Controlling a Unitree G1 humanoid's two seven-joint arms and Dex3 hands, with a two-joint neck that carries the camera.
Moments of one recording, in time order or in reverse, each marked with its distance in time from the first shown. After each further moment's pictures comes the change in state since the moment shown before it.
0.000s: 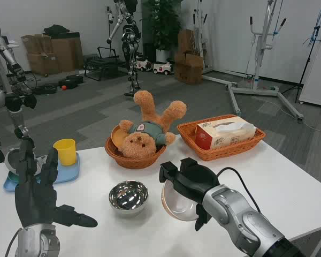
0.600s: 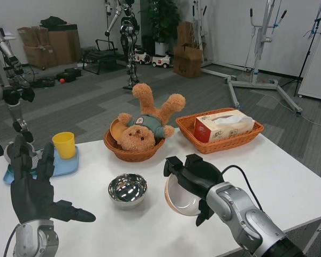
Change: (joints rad) left arm 0.033 -0.003 0.029 -0.031 0.016 -0.006 0.000; right arm 0.051 0.017 -0.052 -0.013 0.001 0.003 0.003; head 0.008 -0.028
